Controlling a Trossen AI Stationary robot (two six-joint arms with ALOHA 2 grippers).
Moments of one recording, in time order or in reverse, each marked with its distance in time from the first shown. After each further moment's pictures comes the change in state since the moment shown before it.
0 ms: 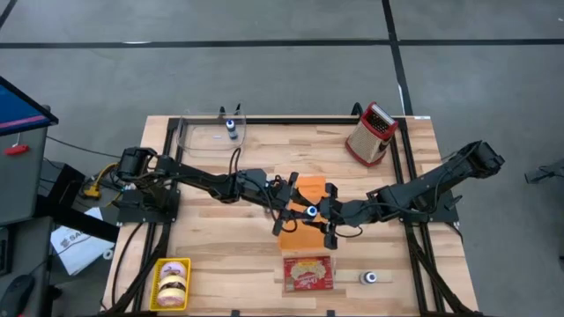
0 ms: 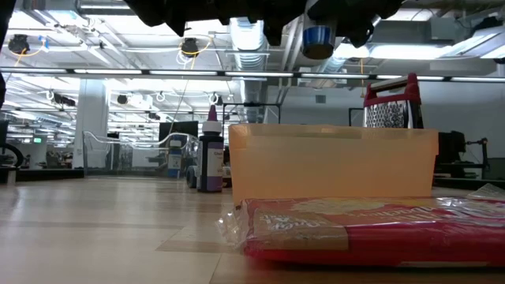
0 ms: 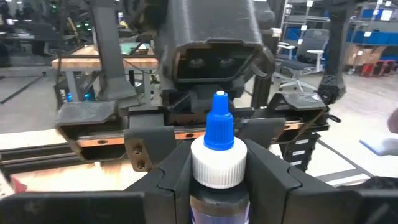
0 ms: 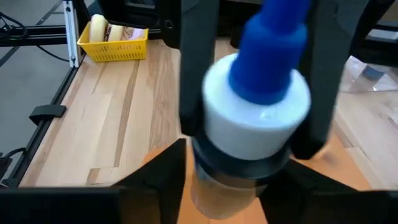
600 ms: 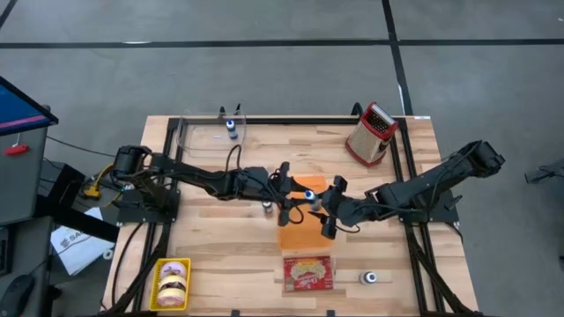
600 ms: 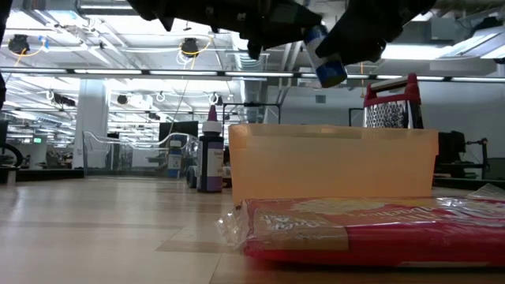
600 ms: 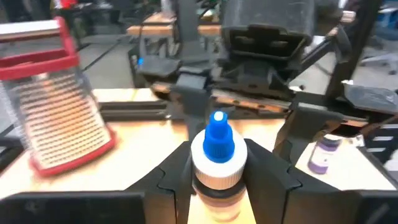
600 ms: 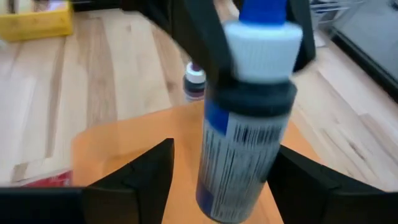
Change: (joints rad) left arm 0.042 -0.055 -0.002 -0.186 -0.295 0.033; right arm 0.017 -0.006 0.003 -0.203 0.155 0.150
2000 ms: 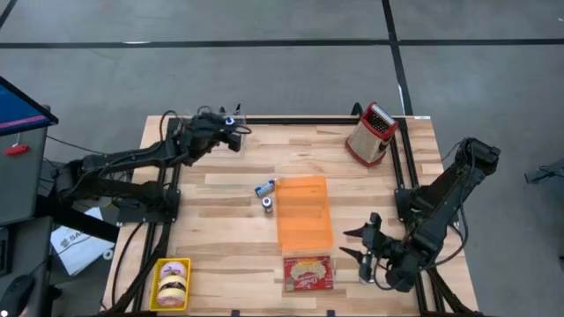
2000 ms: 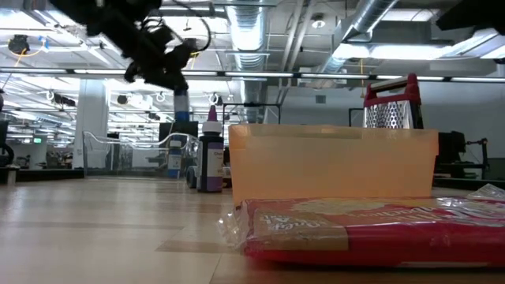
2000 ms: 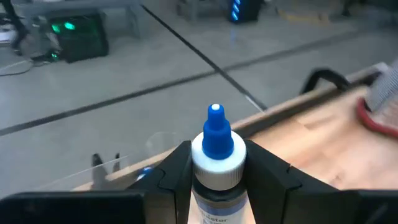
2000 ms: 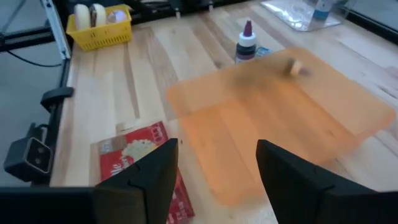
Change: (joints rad) left arm 0.490 -0.628 -0.371 -0.488 -0.468 -0.293; right arm 0.527 0.003 -0.003 -0.271 0.429 0.616
